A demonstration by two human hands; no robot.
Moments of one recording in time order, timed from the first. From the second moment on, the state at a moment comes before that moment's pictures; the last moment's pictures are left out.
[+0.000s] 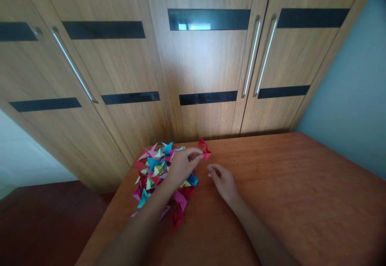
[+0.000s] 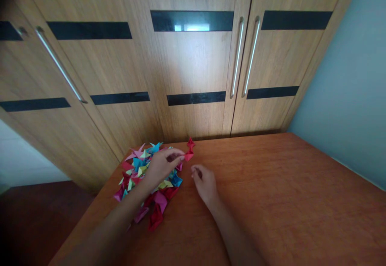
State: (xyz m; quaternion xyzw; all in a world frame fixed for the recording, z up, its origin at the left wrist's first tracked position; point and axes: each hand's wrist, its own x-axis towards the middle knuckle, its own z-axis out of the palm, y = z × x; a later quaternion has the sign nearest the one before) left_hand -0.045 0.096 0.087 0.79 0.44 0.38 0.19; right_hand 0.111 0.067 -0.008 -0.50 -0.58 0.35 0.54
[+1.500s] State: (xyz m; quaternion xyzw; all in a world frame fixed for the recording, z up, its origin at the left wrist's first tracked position) left_hand 0.033 0.216 0.035 0.85 0.49 0.16 -0.04; right_hand 0.099 0.060 -0.003 -0.53 -0.74 0.21 0.35
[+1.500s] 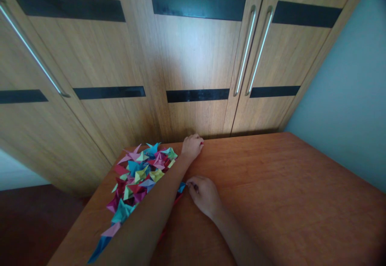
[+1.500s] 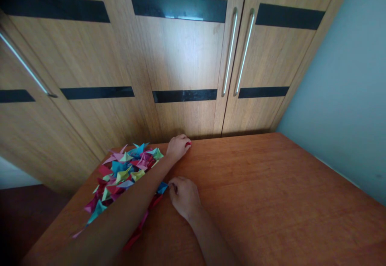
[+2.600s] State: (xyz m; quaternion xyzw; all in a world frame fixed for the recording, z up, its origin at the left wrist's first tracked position) left_hand -0.146 -0.044 0.036 0.80 0.53 0.29 -0.04; right_hand 0.100 0.054 -0.003 -0.50 -0.77 0.23 0.33
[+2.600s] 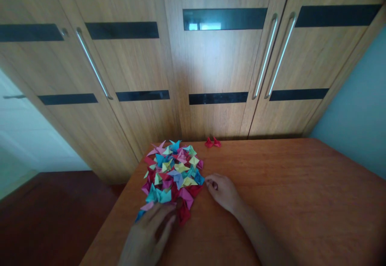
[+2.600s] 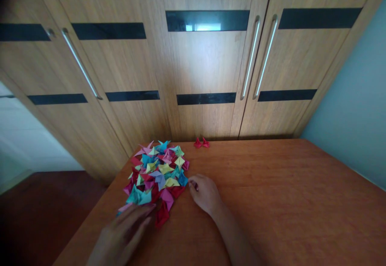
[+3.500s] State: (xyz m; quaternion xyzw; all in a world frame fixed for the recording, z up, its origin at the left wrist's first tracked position) left_hand -0.124 -0.055 0.031 0.78 0.49 0.39 -0.01; right_hand 0.099 0.044 0.012 -0.38 -0.65 0.50 0.43
